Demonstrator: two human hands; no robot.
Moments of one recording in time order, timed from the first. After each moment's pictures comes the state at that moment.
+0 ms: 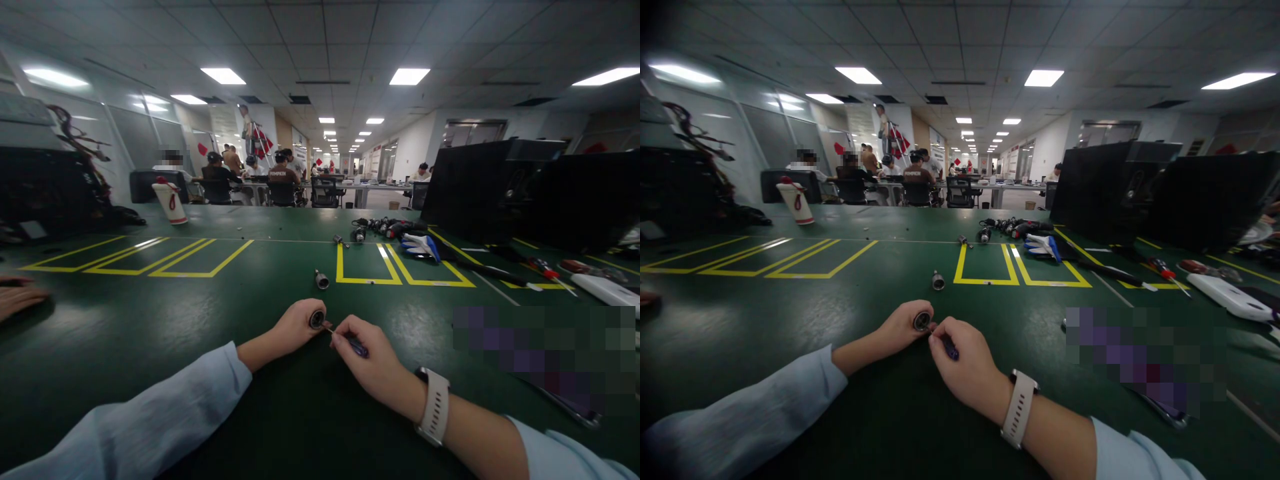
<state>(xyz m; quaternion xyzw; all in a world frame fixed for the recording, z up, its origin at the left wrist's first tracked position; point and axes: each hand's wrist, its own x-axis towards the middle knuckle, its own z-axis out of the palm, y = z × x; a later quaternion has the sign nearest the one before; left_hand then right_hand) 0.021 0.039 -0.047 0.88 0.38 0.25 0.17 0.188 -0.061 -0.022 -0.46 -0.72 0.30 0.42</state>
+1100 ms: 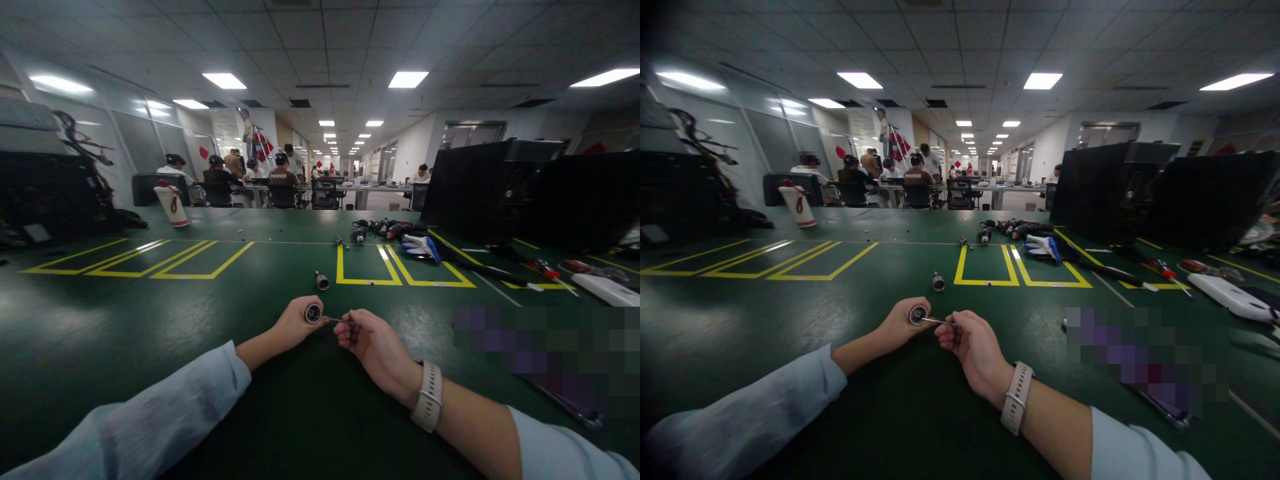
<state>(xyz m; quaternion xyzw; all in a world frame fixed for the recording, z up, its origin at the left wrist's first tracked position) 0.020 0.042 -0.050 0.83 0.39 0.32 0.24 0.187 -0.042 -0.035 -0.34 -0.31 0.69 0.56</state>
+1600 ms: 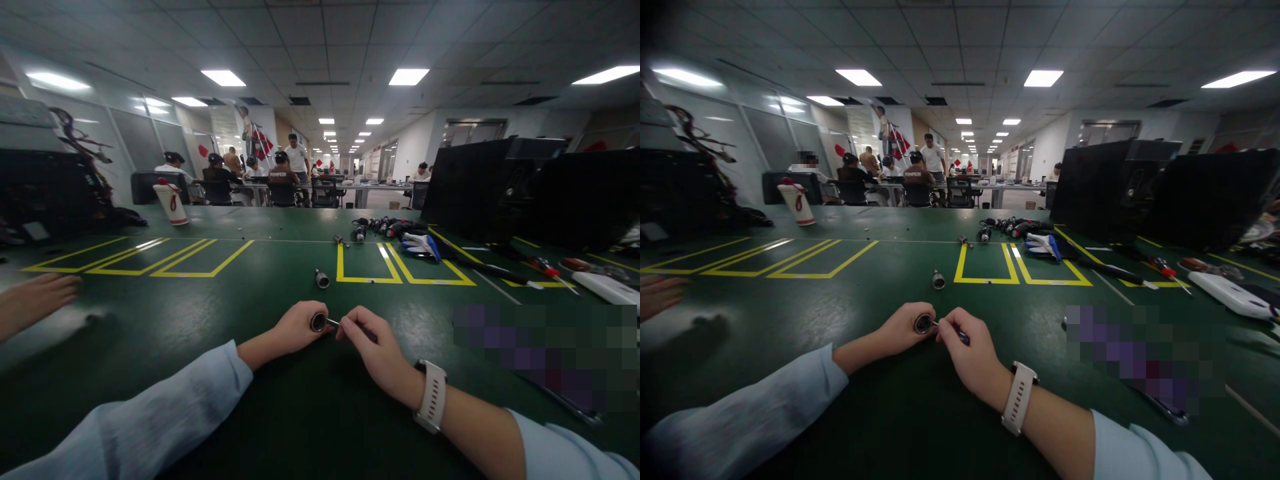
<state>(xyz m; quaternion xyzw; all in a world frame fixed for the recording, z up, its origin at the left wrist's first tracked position) 0.022 0.036 -0.046 0.89 0.36 0.22 0.18 0.192 -0.054 -0.026 -0.45 -0.67 0.34 0.48</state>
